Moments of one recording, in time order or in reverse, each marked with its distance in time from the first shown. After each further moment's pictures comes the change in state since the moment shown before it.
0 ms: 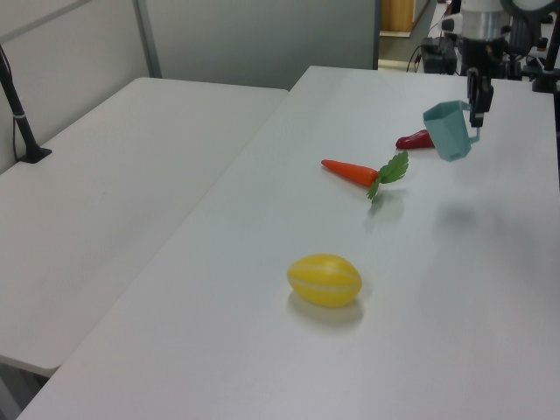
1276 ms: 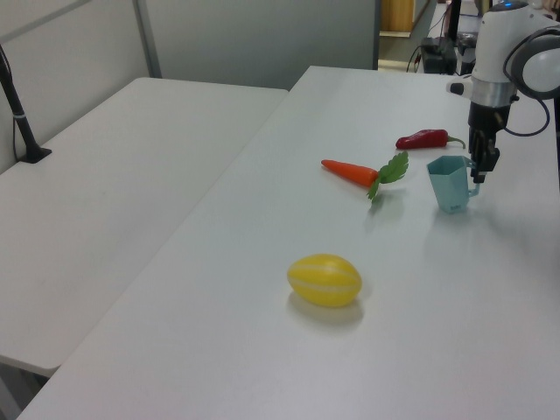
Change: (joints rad) arm 0.020 -0.008 0.002 -0.329 0.000 0.382 -0.051
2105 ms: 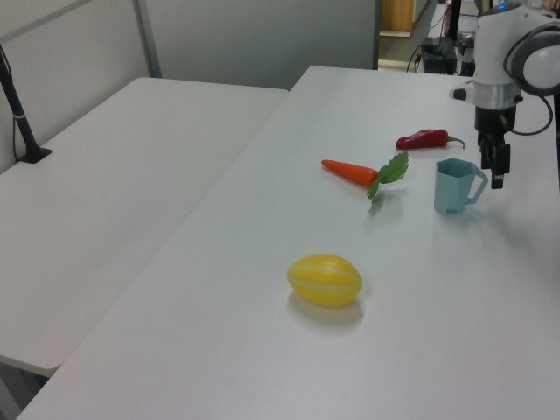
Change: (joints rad) arm 0.007 -0.011 0.022 0.049 0.002 -0.180 0.079
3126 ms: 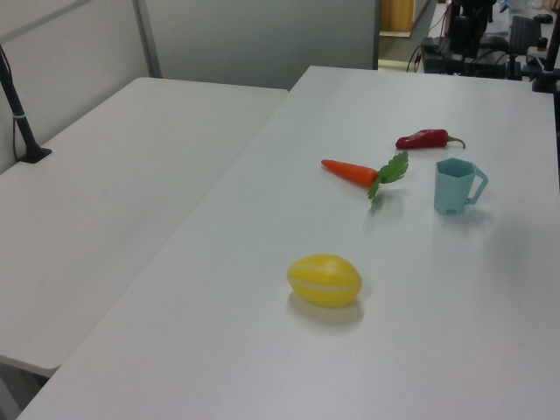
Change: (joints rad) arm -0.013 0.069 0.028 0.630 0.000 -0.408 0.487
